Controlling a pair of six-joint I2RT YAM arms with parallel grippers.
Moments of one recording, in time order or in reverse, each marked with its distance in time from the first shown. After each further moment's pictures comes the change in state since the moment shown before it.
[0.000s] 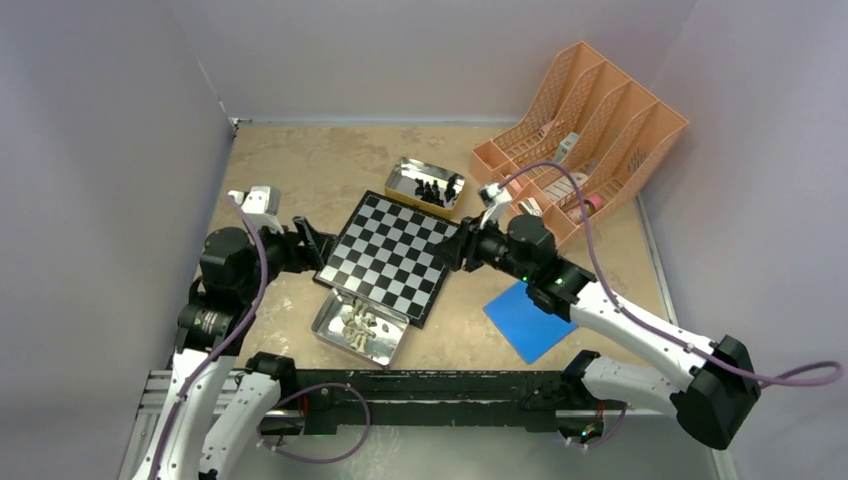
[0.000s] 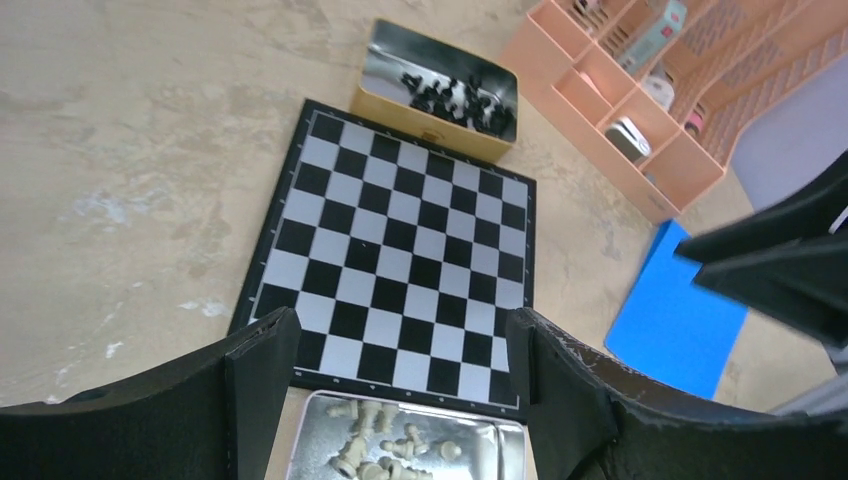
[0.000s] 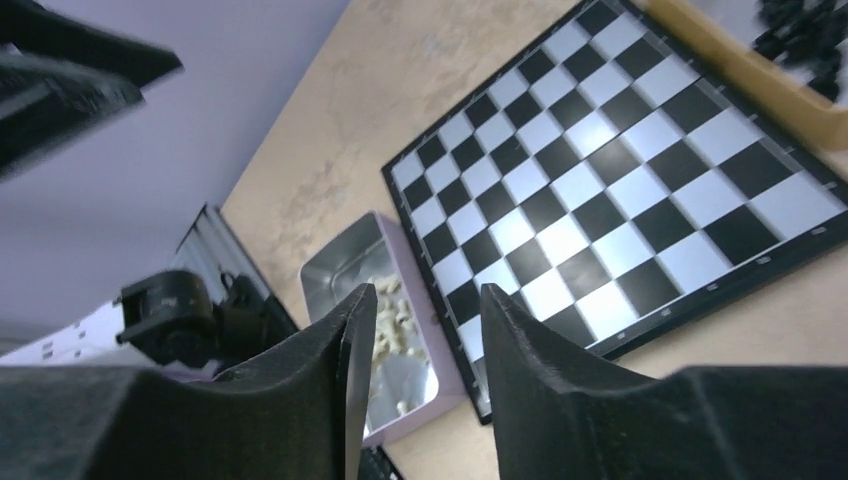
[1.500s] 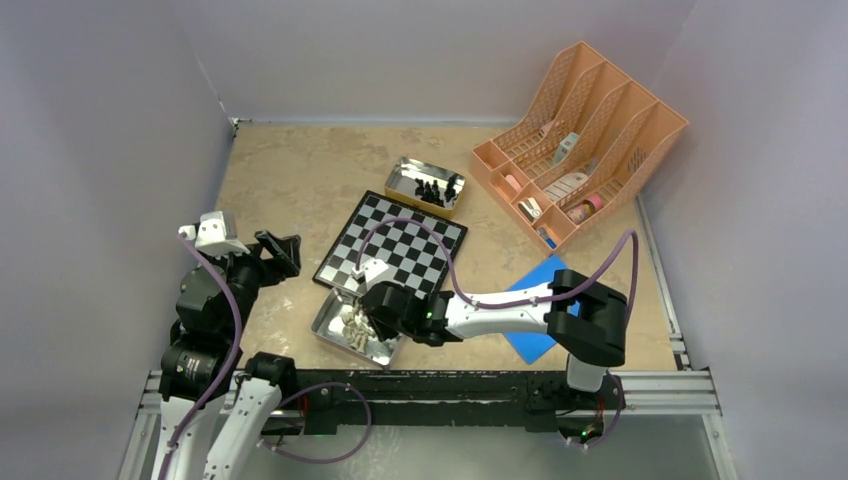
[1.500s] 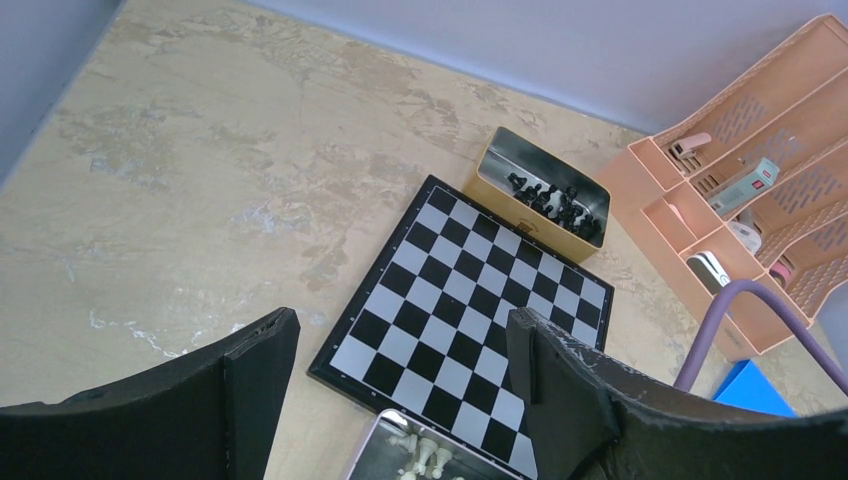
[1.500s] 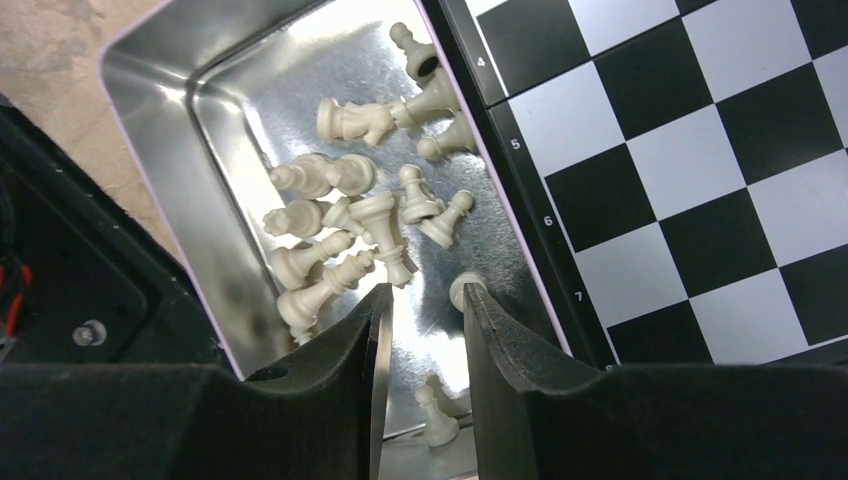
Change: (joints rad) left arm 0.004 -0.234 -0.013 -0.076 -0.356 -0.052; right arm 0.582 0.726 0.350 -0.198 0.457 -0.038
